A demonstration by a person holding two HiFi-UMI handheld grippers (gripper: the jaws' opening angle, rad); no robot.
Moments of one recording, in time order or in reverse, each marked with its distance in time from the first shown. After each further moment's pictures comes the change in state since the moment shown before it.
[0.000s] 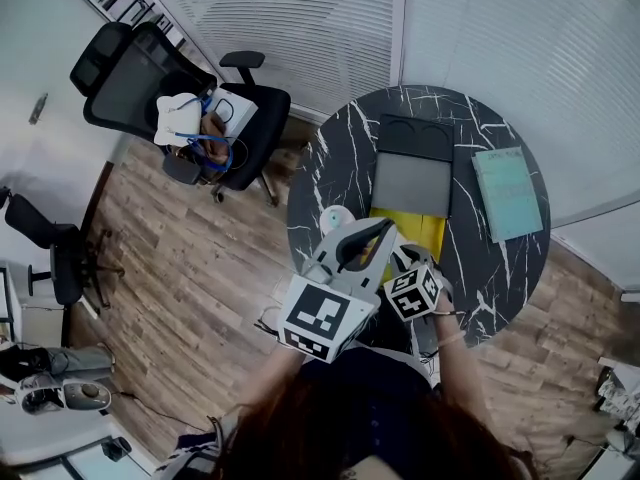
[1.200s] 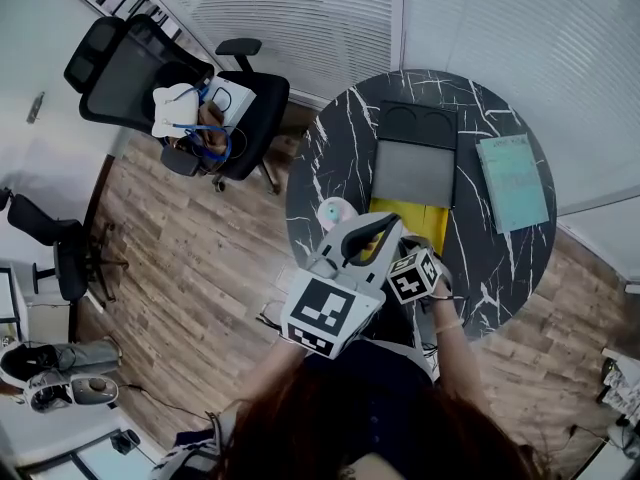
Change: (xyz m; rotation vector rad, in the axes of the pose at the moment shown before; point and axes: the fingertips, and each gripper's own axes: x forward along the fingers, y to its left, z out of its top) left arm 0.013 -0.006 -0.012 -0.008 0.049 -0.028; right arm 0.026 -0.002 -0.020 0.084 0.097 0.028
